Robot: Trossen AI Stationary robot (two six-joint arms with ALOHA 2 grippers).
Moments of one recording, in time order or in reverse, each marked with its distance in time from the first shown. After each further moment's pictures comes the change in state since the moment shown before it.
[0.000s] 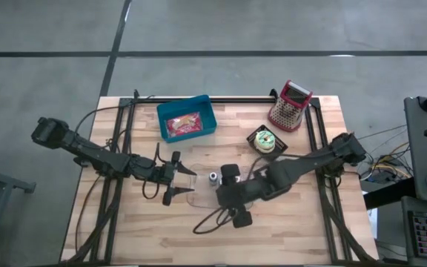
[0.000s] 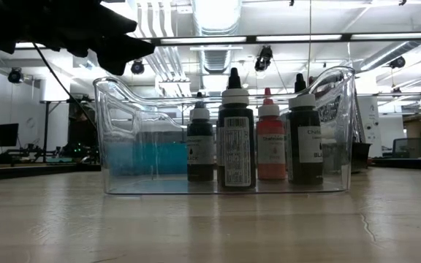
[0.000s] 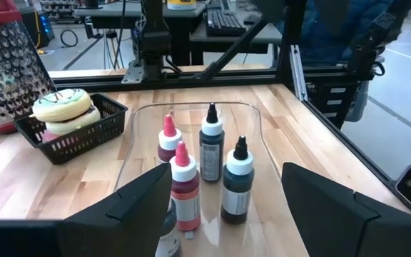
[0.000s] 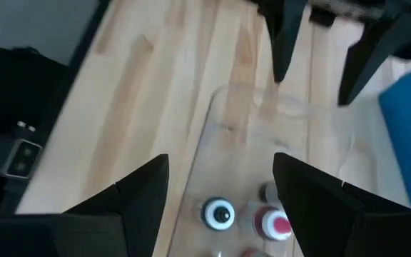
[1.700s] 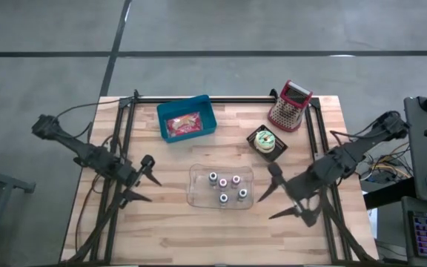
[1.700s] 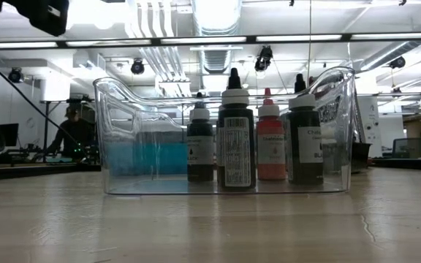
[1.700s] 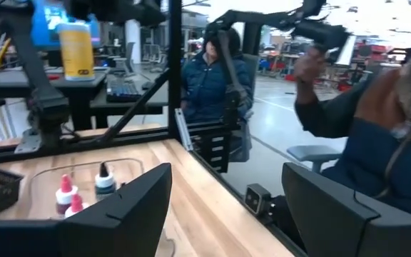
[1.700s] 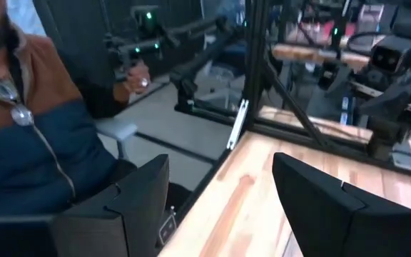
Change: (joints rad) left arm -0.203 -0.684 -0.132 -0.316 0.152 -0.009; right arm 0.159 -0.700 -0.708 0.692 -0.177 -0.046
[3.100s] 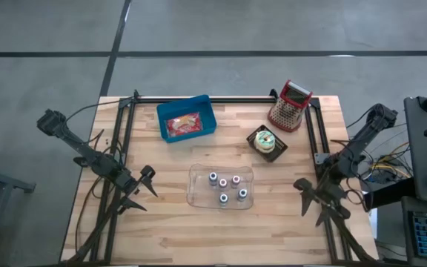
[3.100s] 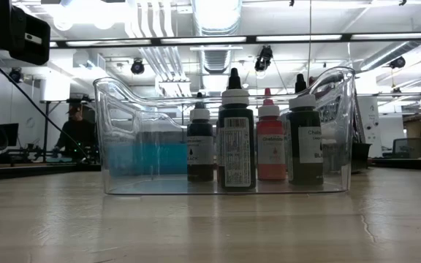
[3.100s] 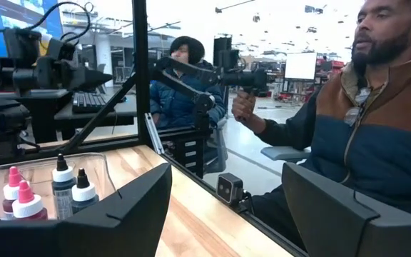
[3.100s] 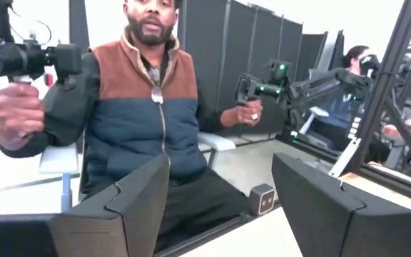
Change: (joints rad) left arm -0.120 0.003 -0.282 0.377 -0.003 0.028; right arm 0.238 -0.647 -0.925 0.546 -0.174 -0.147
